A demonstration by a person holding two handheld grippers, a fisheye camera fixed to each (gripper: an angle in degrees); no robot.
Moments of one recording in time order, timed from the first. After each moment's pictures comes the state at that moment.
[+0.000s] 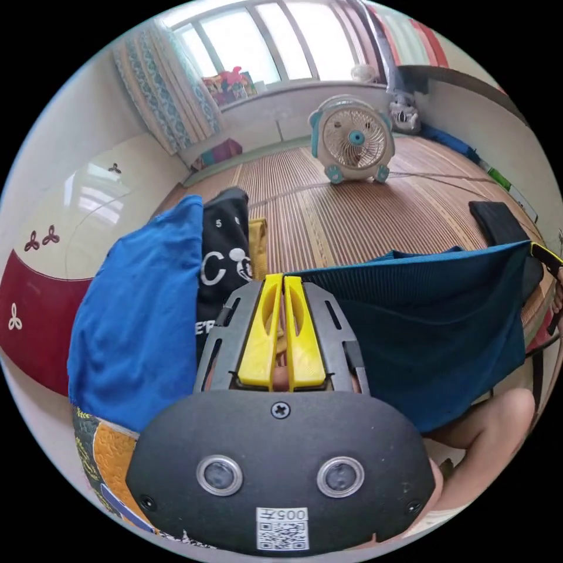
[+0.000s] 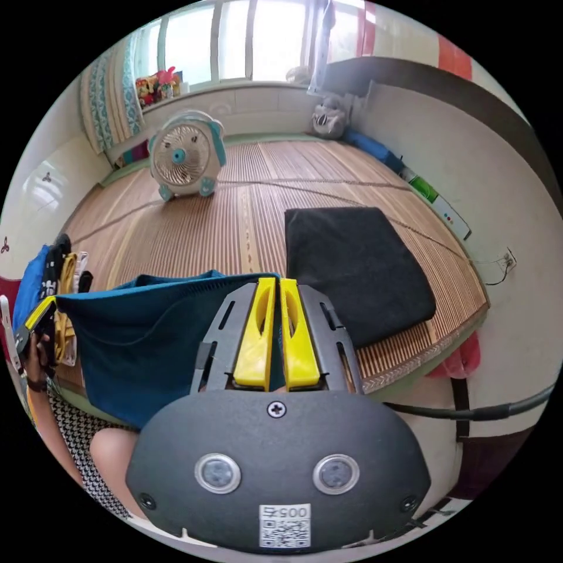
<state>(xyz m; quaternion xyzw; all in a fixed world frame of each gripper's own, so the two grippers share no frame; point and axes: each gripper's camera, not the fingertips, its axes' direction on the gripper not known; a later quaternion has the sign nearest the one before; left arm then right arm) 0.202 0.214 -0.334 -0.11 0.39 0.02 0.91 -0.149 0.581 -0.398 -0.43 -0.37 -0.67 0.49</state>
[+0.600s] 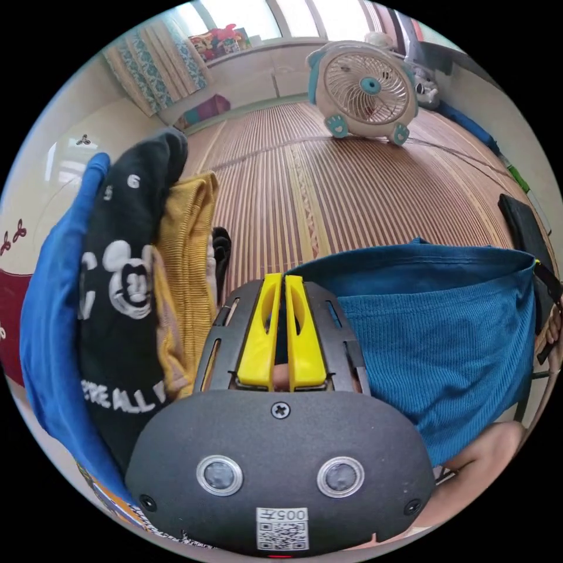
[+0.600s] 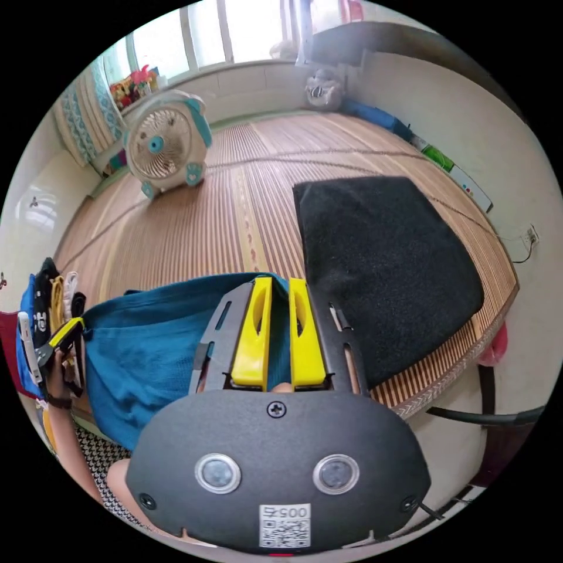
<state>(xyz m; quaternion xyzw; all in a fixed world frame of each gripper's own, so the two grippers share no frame) 0.312 0.152 -0.254 -0.15 0.40 0.02 0.91 -0.175 0.671 -0.365 -0.47 -0.37 -0.61 0.51</state>
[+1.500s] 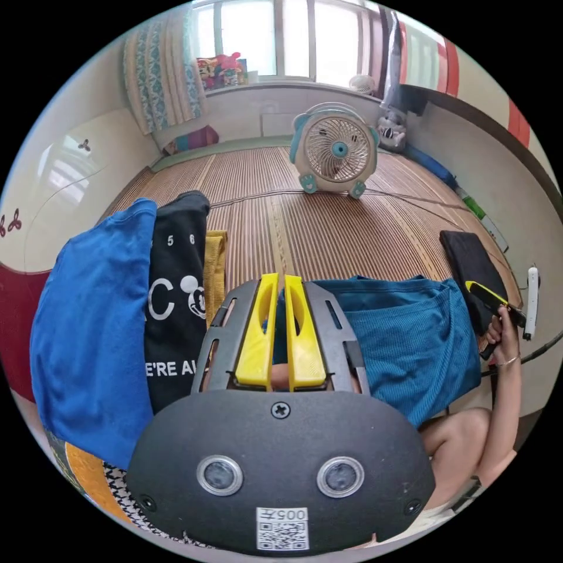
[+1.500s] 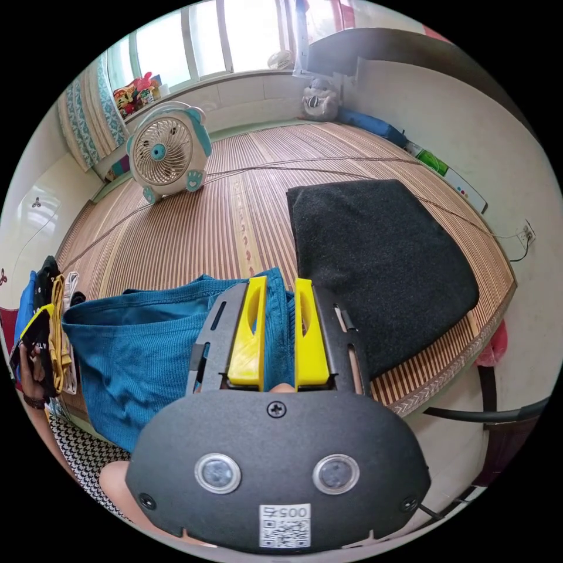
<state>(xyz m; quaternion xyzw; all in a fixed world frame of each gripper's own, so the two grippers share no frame) 0.283 0.100 -0.212 -0.12 0.49 -0.04 0.86 -0.186 0.715 -0.359 -0.47 -0.37 -0.62 0.51</state>
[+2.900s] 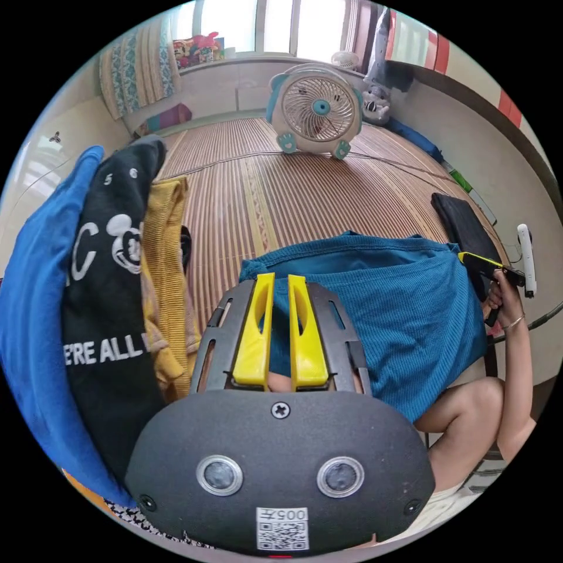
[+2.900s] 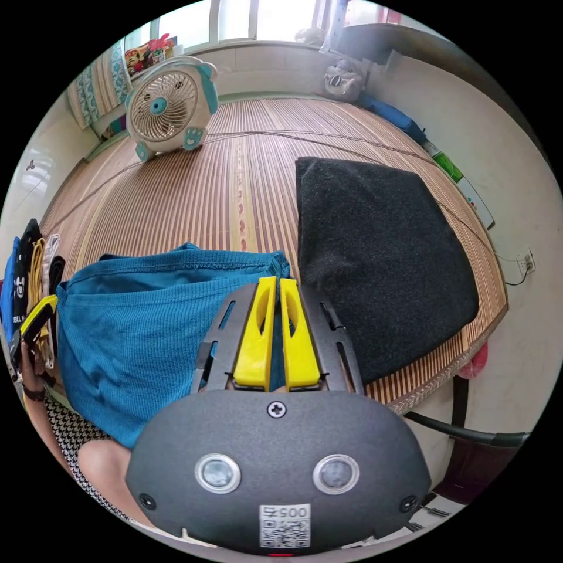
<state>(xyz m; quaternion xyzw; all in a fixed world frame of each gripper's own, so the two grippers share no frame) 0.349 0.134 -0.191 -0.14 0.54 0.02 0.83 -0.188 0.781 -0.384 -0.46 -0.33 -0.69 0.45</state>
